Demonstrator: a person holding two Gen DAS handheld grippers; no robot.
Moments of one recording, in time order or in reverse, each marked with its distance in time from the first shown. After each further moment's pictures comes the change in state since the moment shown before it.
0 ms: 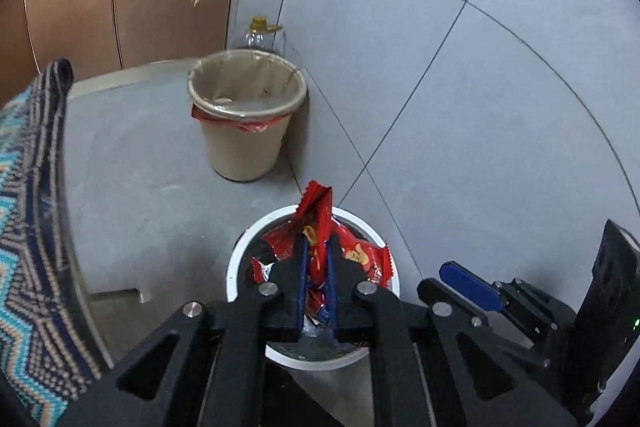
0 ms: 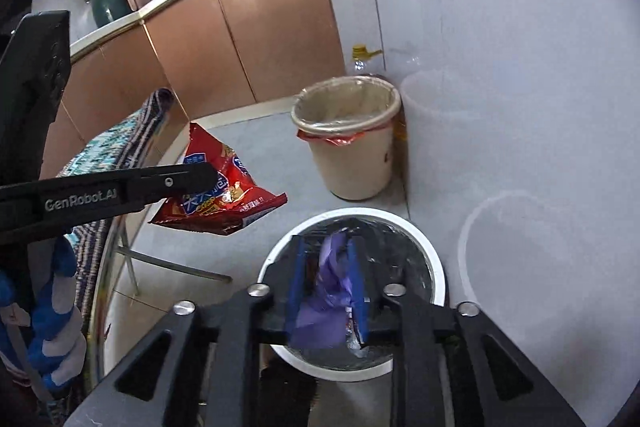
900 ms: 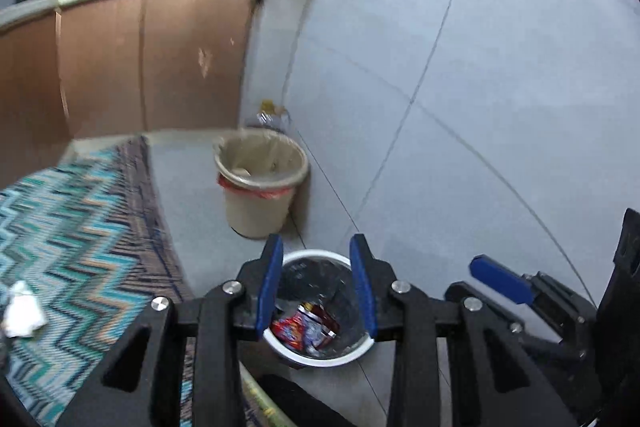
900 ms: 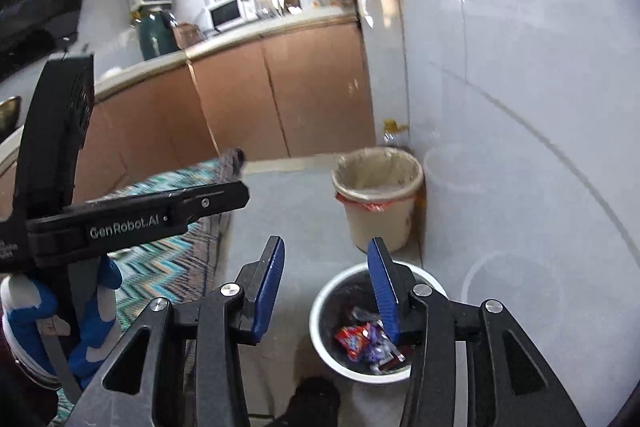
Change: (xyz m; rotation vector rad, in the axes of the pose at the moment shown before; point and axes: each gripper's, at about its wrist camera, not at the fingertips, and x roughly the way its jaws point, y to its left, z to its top) left arm -0.173 0.005 -0.022 0.028 -0.294 0.020; right arm -0.137 0.070 0.010 -0.095 -0.222 0.060
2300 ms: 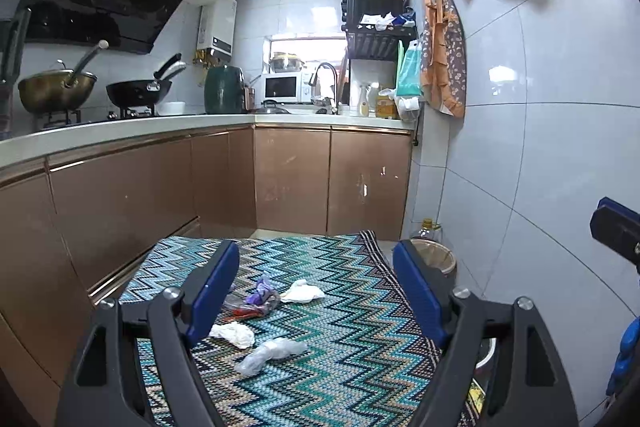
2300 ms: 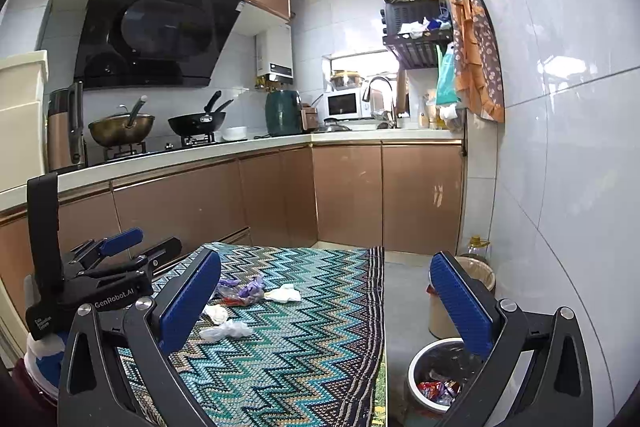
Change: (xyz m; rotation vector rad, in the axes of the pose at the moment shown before) left arm -0.334 0.032 -0.122 -0.045 -0.476 0.563; right arm -0.219 0.157 -0.010 -0.212 -0.327 0.265
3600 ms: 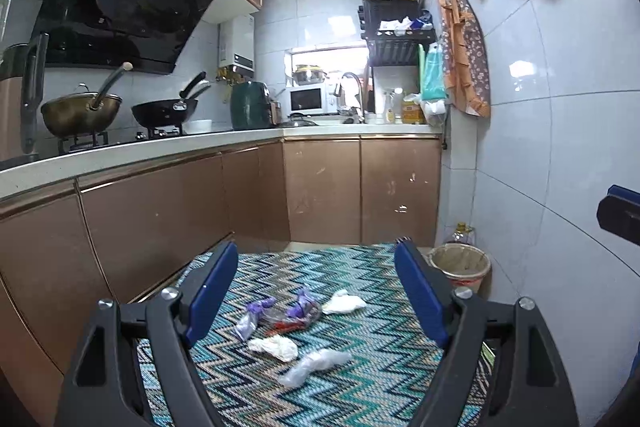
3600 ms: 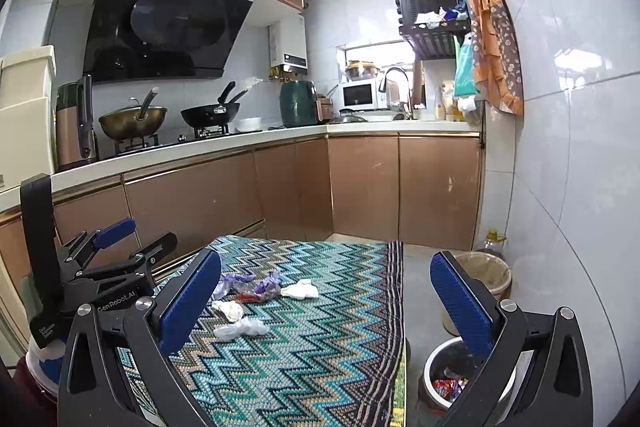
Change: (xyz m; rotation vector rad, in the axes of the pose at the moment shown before) left arm 0.003 0.012 0.001 0.046 -0.042 0.119; right arm 0.024 0.010 0.005 -0.006 0.033 0.057
